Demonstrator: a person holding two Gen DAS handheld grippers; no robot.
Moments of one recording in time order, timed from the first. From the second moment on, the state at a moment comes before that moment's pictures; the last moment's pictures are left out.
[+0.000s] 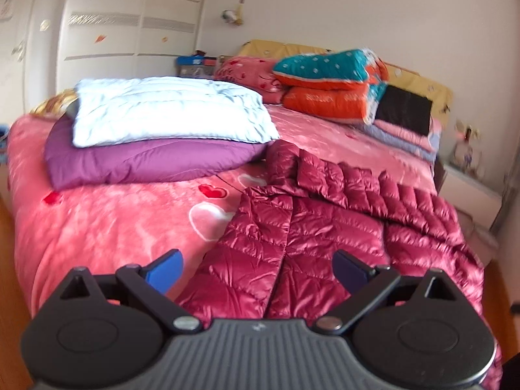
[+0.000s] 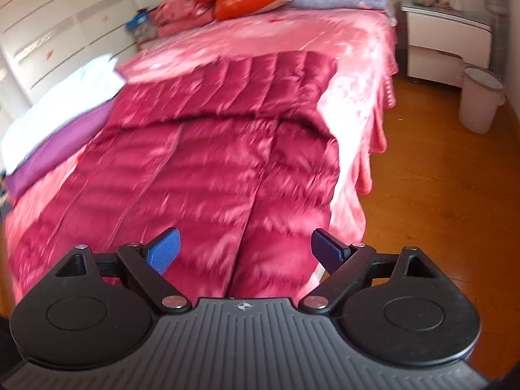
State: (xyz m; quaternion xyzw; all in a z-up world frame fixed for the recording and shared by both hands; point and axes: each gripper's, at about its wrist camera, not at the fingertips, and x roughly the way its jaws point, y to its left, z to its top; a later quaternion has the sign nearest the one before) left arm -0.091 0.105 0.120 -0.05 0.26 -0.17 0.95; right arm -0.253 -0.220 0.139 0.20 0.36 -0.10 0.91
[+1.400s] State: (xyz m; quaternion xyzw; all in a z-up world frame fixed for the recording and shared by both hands) left arm -0.122 0.130 0.069 0.13 0.39 -0.16 0.90; right arm -0.232 -0.153 0.131 -0.08 0.30 -0.20 0.93
